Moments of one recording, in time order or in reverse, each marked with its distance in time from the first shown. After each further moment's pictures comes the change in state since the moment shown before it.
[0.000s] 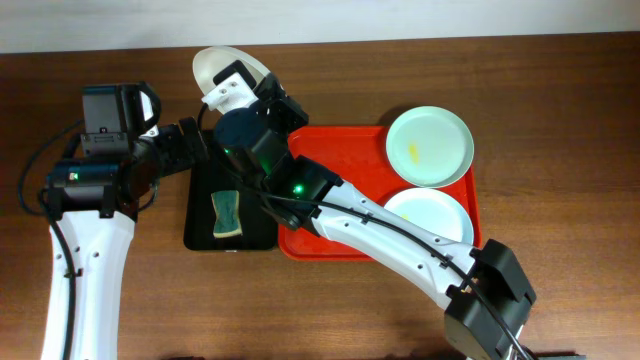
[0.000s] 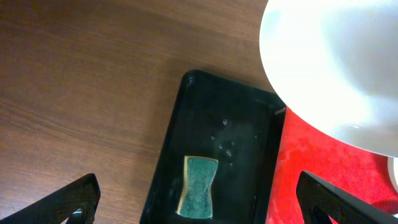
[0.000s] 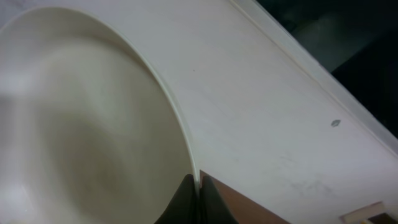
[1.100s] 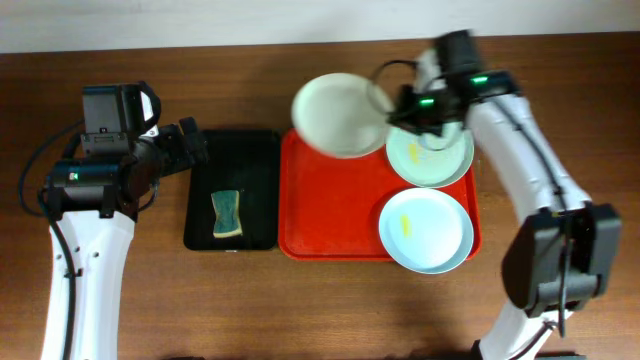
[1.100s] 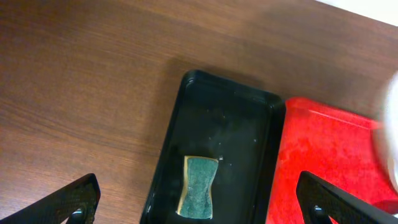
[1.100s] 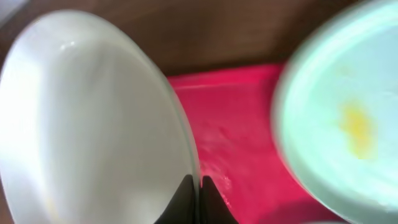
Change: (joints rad) left arm 0.000 0.000 0.000 0.000 0.000 0.000; right arm -0.820 0.000 0.008 -0.860 -1.369 0.864
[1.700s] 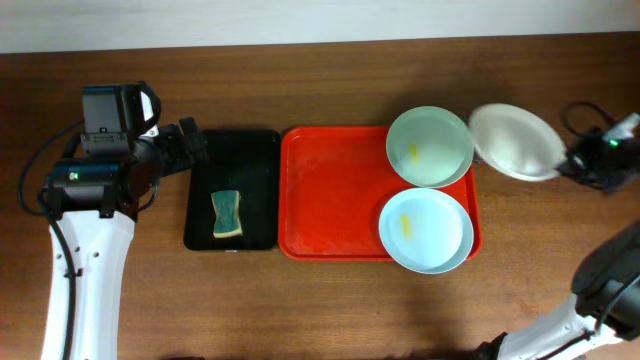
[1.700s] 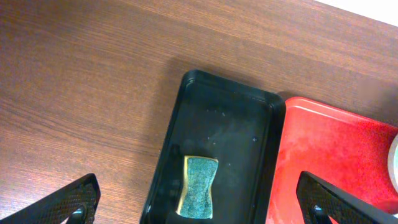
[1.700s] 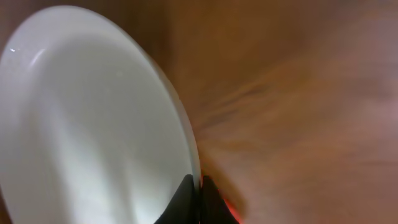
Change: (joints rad) left arm 0.000 0.000 0.000 0.000 0.000 0.000; right arm -0.721 0.000 0.002 -0.348 0.096 -0.167
